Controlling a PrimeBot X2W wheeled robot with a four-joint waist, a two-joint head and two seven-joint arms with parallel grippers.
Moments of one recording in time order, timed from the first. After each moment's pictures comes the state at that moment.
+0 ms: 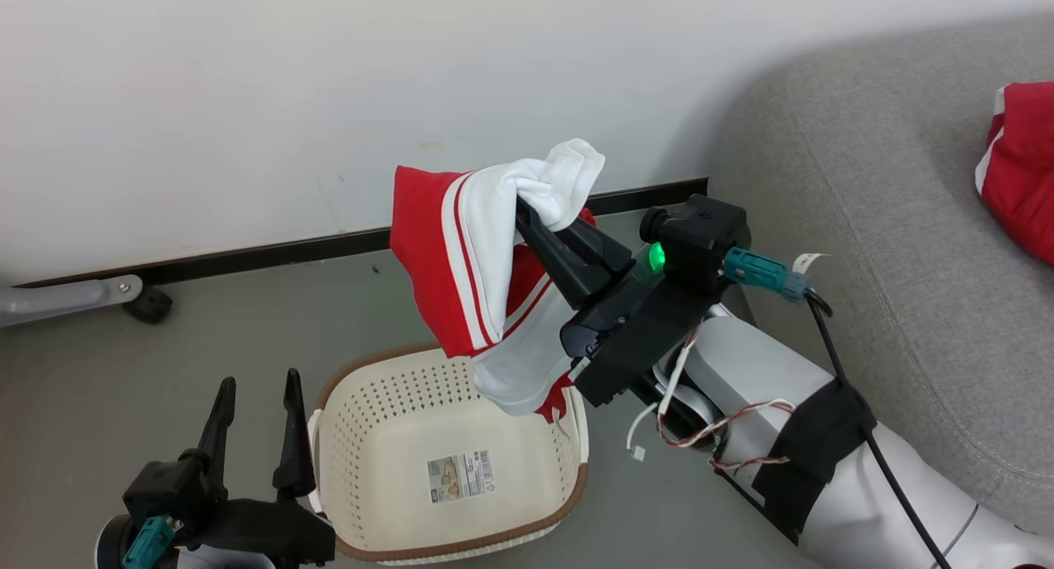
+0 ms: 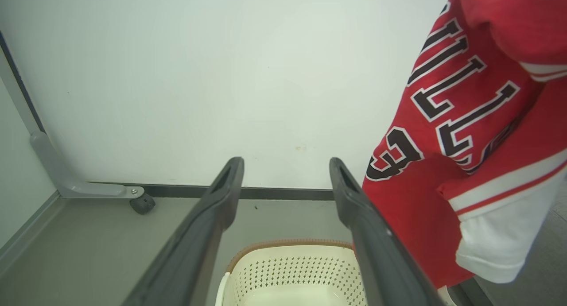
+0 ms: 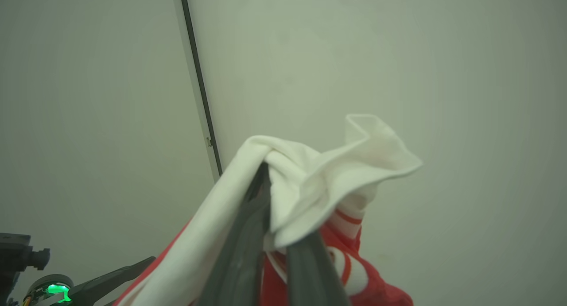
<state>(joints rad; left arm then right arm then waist) -0.11 0.07 0.00 0.32 -0.30 -0.06 -0.26 -0.79 -0.08 0.86 0.43 0.62 0.12 -0.26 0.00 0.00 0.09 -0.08</state>
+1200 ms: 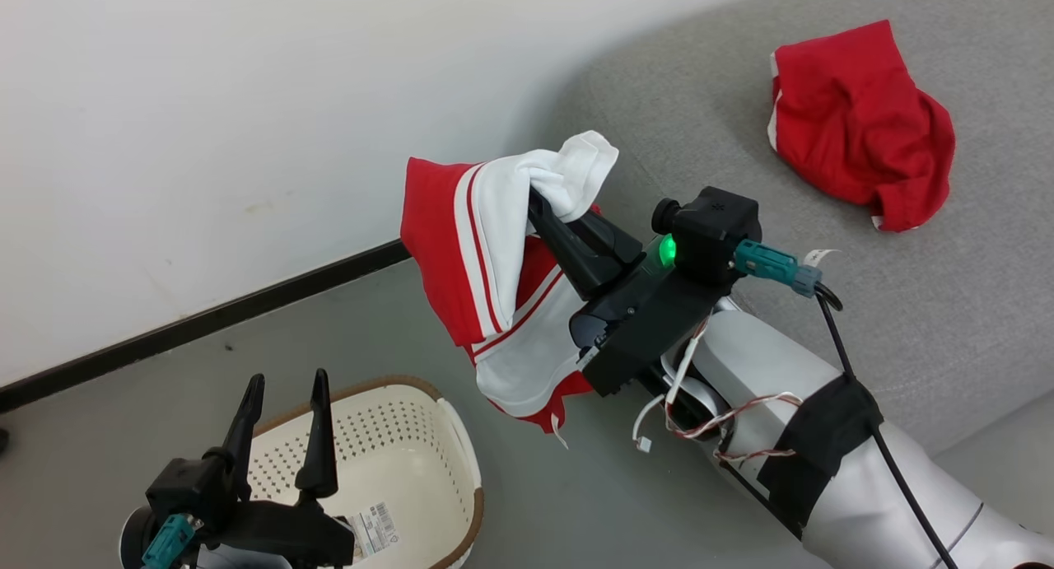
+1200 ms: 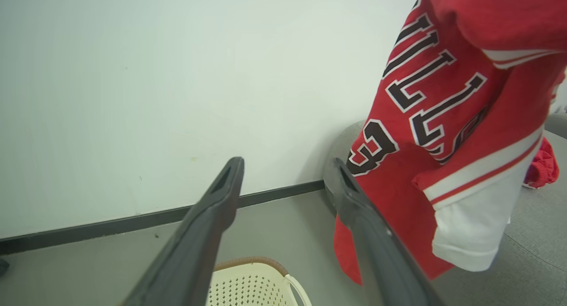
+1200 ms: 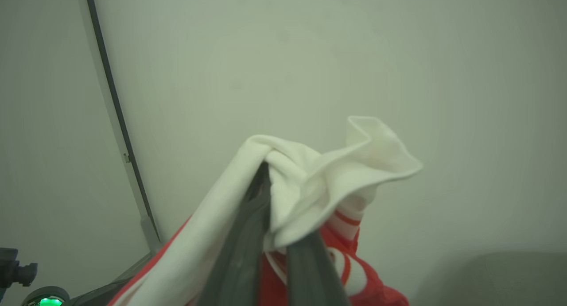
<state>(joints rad) -0.12 0.05 -0.03 0.32 -0.30 -0.10 -0.26 -0.79 -0.08 0.83 0.45 0.62 0.12 -0.26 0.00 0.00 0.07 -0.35</state>
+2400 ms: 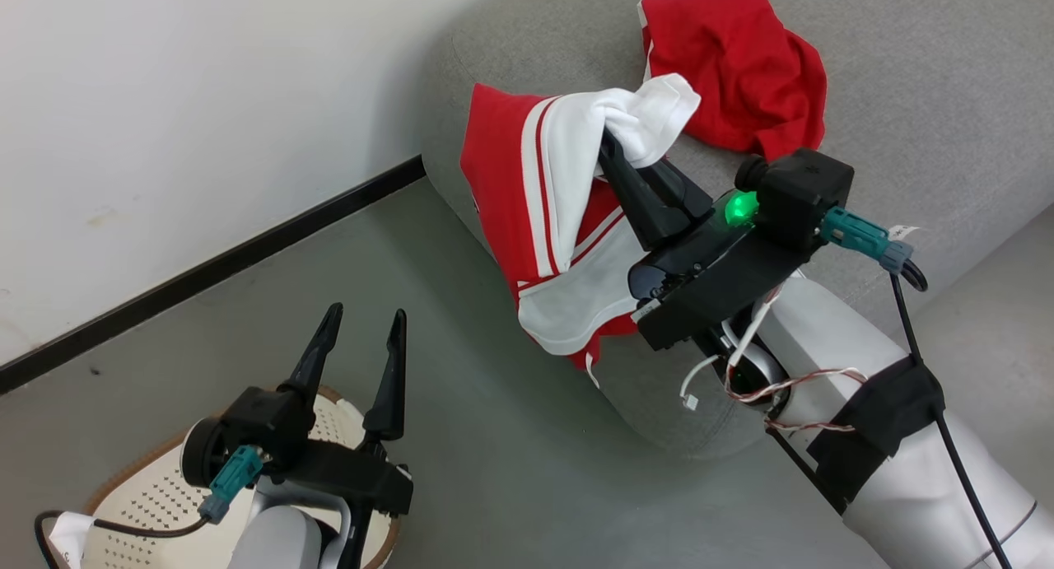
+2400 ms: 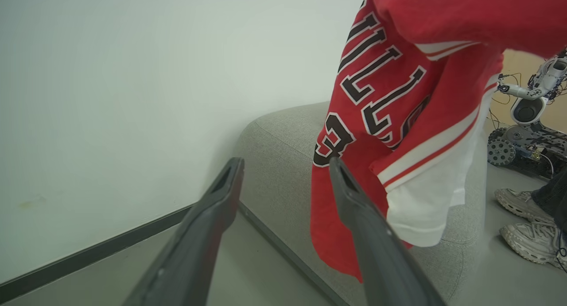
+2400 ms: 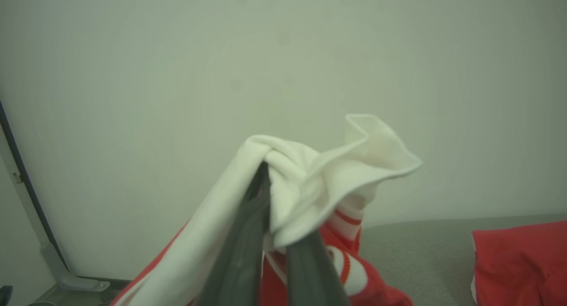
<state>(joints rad) -0.25 0.05 -0.17 0.35 -0.28 -0.12 -0.26 -0.77 -0.14 0.70 0.37 0.58 0.12 -0.26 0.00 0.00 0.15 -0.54</state>
